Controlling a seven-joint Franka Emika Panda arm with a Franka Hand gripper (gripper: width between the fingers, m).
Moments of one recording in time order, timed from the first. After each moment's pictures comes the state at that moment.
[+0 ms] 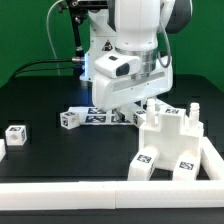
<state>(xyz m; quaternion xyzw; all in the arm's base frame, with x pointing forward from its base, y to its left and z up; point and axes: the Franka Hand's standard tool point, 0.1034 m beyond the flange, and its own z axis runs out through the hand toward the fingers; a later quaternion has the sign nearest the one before) 0.363 0.043 0.006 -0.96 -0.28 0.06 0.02</state>
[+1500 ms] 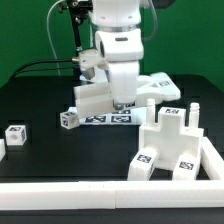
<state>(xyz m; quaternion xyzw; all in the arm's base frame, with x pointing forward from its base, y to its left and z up) 0.449 -0.006 0.071 -0.61 -0.79 0.05 0.06</state>
